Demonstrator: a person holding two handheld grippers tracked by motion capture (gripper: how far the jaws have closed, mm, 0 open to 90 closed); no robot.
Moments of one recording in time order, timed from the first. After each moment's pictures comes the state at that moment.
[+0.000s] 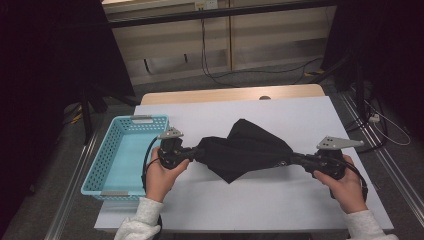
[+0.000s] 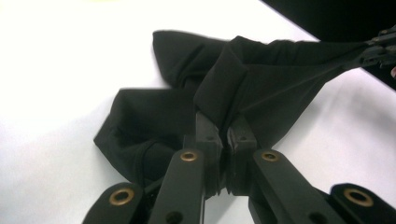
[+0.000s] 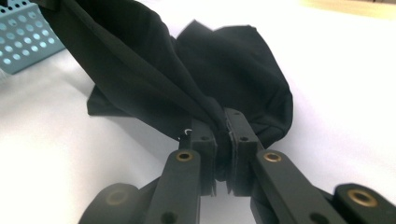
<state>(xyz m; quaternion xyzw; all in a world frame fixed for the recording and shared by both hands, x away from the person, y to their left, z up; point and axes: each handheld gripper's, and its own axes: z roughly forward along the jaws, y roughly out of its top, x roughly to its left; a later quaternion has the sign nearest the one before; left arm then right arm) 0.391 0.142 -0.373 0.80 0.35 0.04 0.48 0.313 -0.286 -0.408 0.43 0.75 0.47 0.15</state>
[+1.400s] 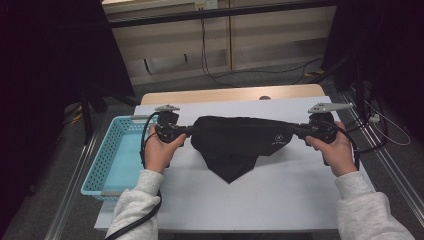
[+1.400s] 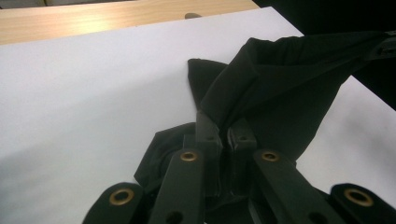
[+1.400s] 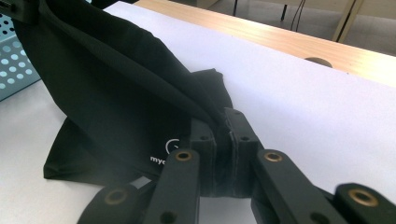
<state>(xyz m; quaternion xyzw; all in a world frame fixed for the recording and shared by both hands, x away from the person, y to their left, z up) 0.448 0.143 -0.349 0.79 0.40 0.04 0.45 0.386 -0.283 -0.366 0.44 0.76 0.45 0.17</state>
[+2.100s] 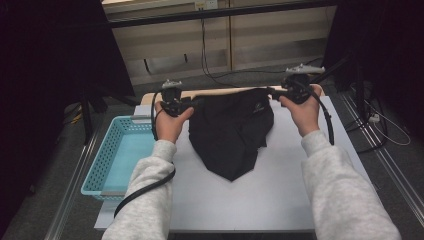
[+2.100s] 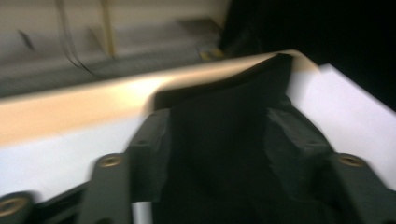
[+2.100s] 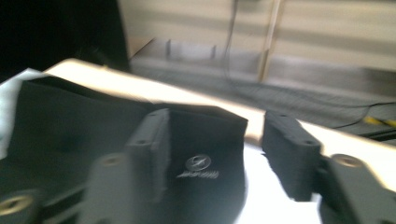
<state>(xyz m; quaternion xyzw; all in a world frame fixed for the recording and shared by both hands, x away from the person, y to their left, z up) 0.509 0.121 -0.350 0.76 0.43 0.14 0.47 0.476 -0.242 -0.336 0.51 0.69 0.43 0.29</state>
